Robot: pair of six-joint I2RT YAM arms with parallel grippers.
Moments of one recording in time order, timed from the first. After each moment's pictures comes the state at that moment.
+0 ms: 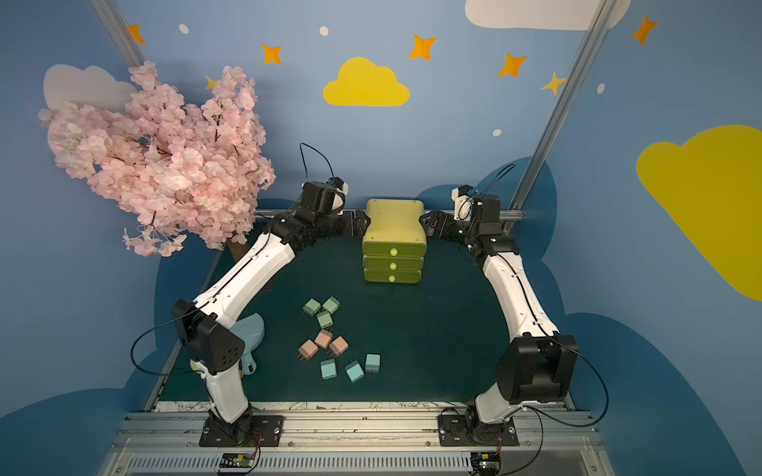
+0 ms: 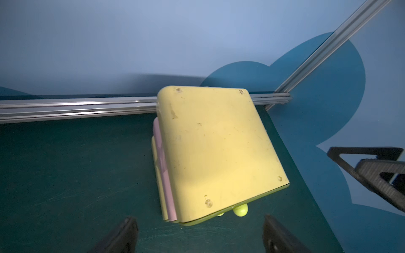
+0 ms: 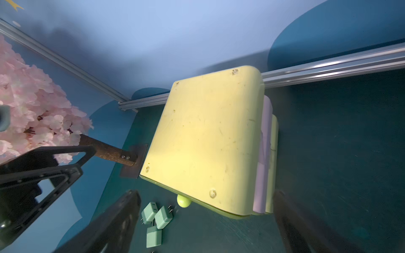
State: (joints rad) left arm -0.52 1.94 2.08 -0.72 0.06 -0.40; right arm 0.12 1.59 1.54 -0.44 -0.50 0.37
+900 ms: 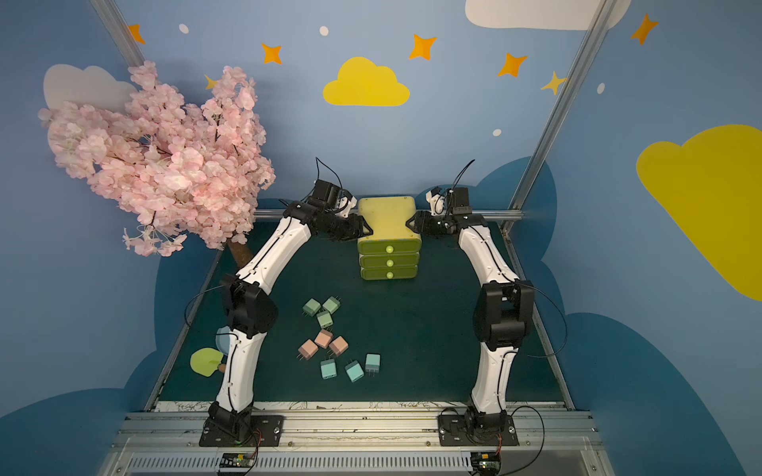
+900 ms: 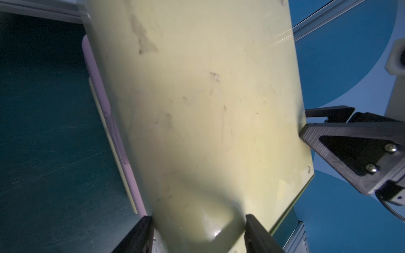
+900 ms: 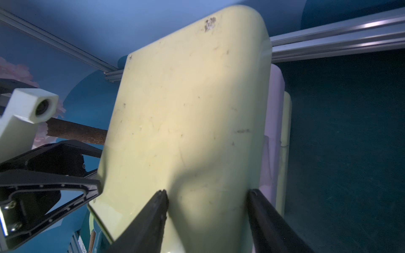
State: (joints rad) left arm -0.40 2.29 2.40 -0.96 0.46 -0.44; right arm 0.18 2.03 1.91 -0.59 -0.57 0.30
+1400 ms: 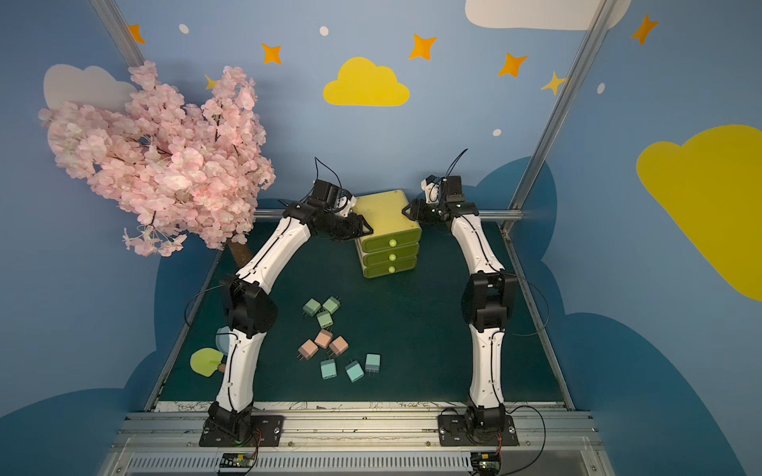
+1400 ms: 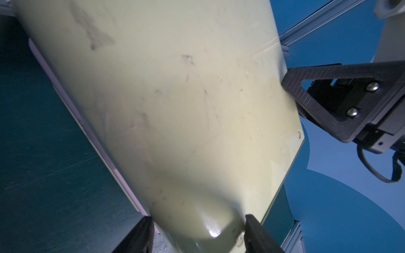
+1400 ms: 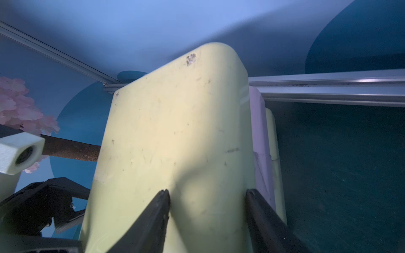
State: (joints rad) left arm -0.39 2.29 2.40 -0.94 0.48 -0.45; right arm 0.19 2.25 2.25 -0.68 -0.57 0.30
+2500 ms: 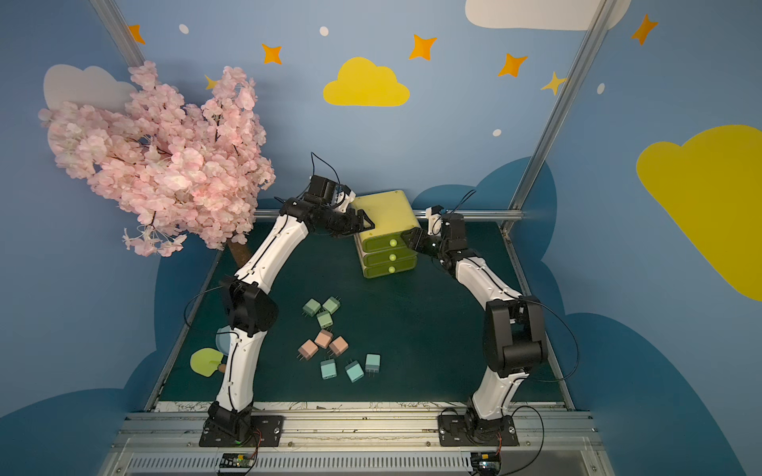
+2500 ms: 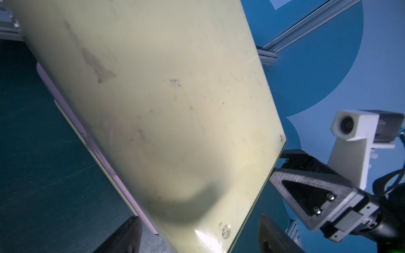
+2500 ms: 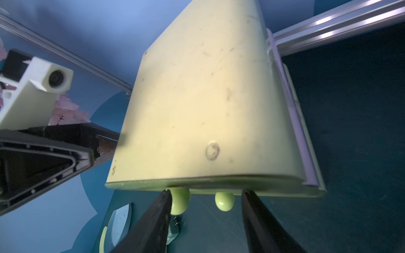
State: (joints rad) left arm -0.37 2.31 2.48 -0.97 0.49 -0.43; right arm 0.21 1.77 1.33 -0.02 -0.53 0.53
